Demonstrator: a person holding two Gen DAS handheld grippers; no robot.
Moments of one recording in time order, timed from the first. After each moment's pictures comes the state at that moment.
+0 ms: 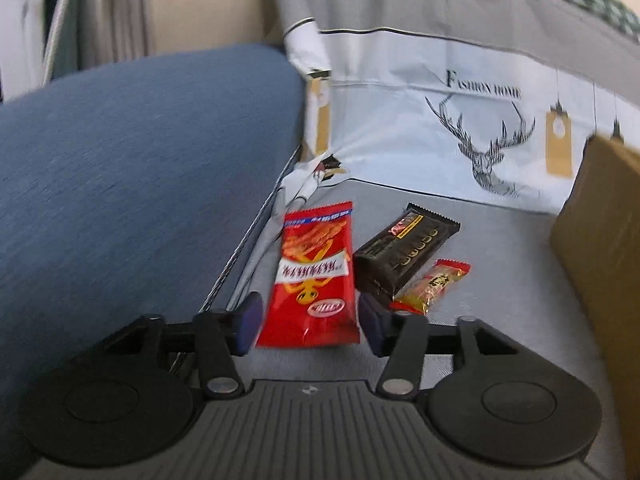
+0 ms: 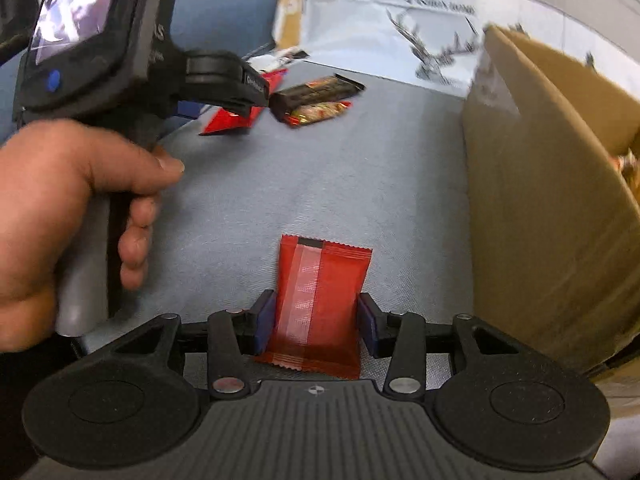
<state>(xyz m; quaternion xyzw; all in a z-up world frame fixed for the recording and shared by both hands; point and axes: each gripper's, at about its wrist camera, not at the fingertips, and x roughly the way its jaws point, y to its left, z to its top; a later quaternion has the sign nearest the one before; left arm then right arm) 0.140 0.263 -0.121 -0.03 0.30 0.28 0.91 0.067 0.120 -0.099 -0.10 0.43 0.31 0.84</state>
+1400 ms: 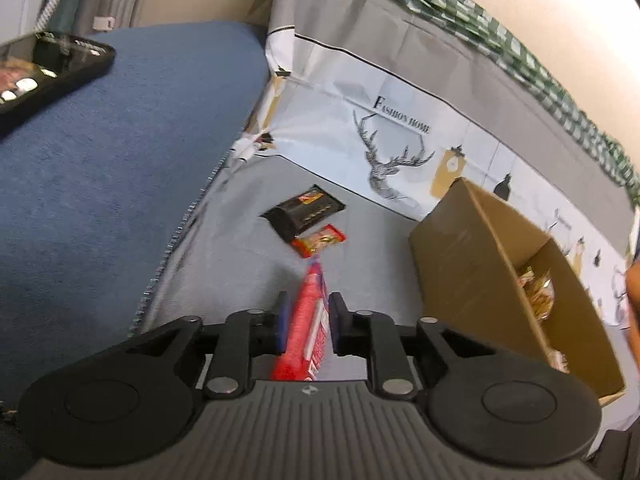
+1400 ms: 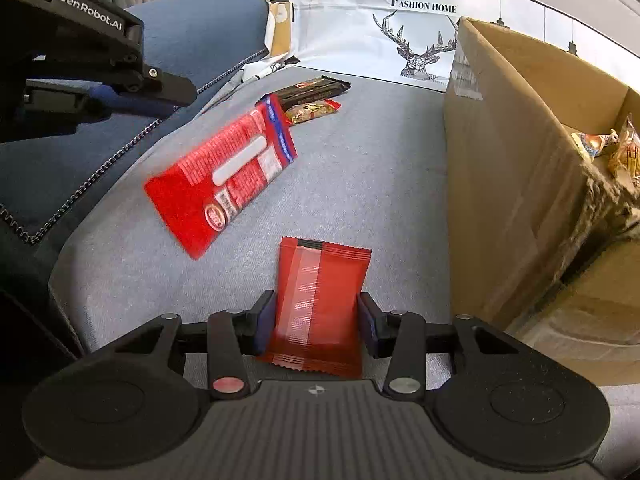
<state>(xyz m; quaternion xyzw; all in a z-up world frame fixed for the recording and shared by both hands) 0.019 0.246 -0.044 -0.23 0.31 0.14 0.91 0.041 0.096 -0.102 -0.08 0.42 0.32 0.85</state>
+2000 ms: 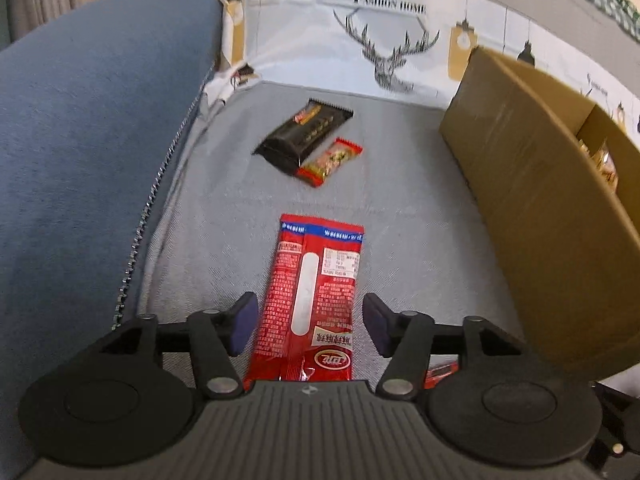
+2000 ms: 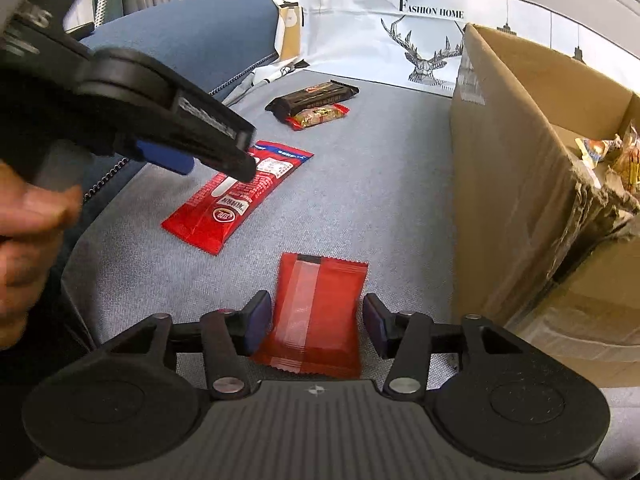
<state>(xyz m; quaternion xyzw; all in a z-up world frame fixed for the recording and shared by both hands) 0.079 0.230 -0.090 -0.09 0.45 0.13 0.88 0.036 0.092 -0.098 -0.08 0.41 0.33 0.85</state>
